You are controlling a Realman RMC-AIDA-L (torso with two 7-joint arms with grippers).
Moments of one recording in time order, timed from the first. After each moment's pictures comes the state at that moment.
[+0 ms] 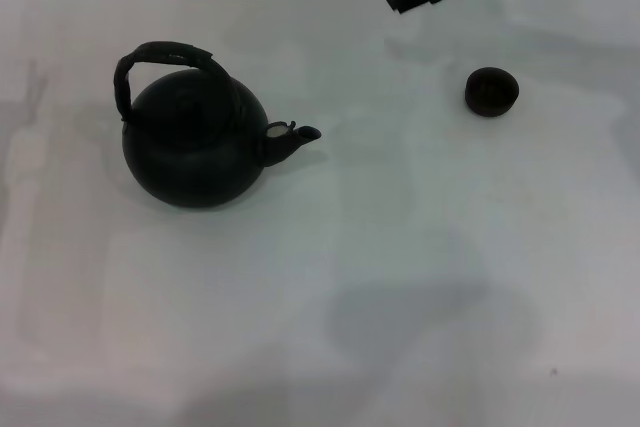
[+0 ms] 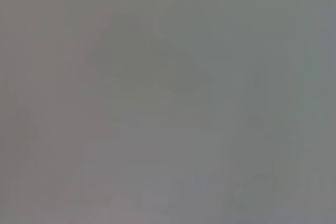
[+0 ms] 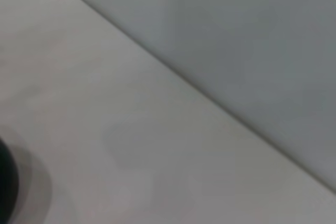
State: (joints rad) left arm -0.37 -2.07 1.89 0.10 -0.59 1.17 -0.28; right arm 0.89 2.01 -1.31 -0.75 0.76 0.95 -0.86
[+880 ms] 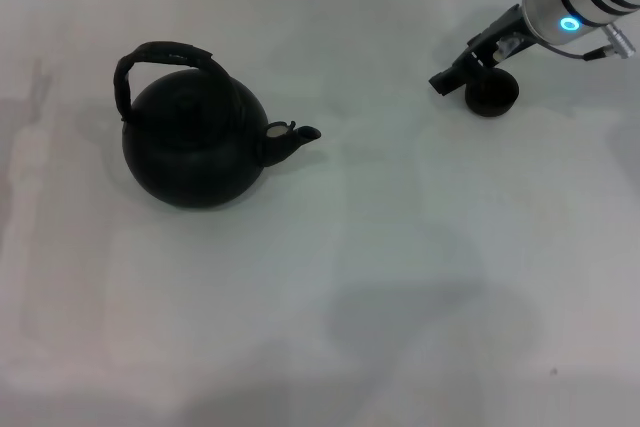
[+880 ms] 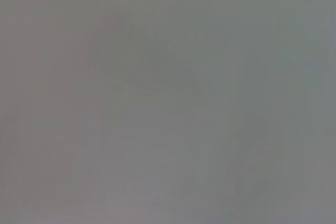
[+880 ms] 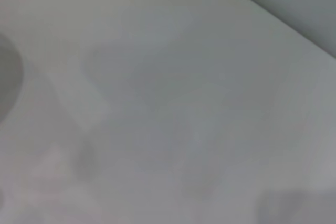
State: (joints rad) left arm -0.38 -2.07 1.89 0.09 -0.58 1.16 -0.28; right arm 0.89 2.02 -1.41 -0.62 0.63 0.94 -0.72
